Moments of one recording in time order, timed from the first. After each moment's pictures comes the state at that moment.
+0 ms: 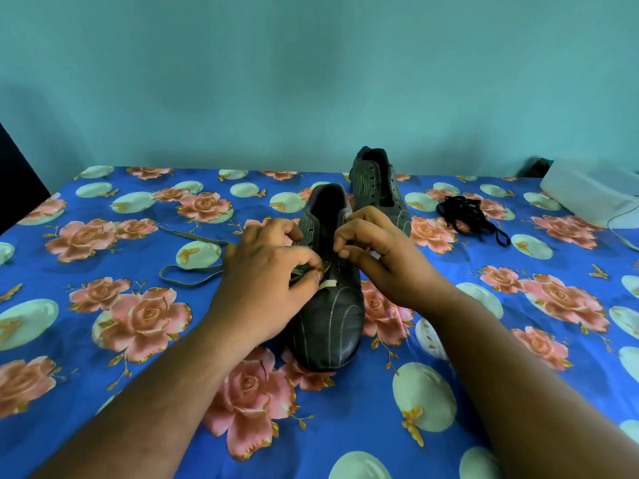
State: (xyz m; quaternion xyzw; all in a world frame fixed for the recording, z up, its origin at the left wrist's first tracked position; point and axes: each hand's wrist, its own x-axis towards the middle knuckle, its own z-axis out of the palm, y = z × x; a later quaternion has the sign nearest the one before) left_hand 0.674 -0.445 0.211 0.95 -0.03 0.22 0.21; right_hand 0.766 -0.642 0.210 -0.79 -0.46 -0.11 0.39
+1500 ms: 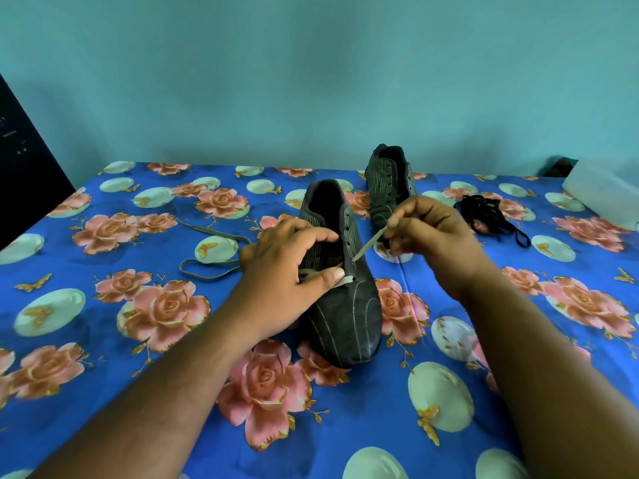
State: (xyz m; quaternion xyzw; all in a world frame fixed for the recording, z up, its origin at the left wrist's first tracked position) left_hand 0.675 -0.435 0.204 0.93 -0.05 0.18 0.31; right_hand 0.774 -0.660 0.228 -0.70 -0.24 0.04 0.67
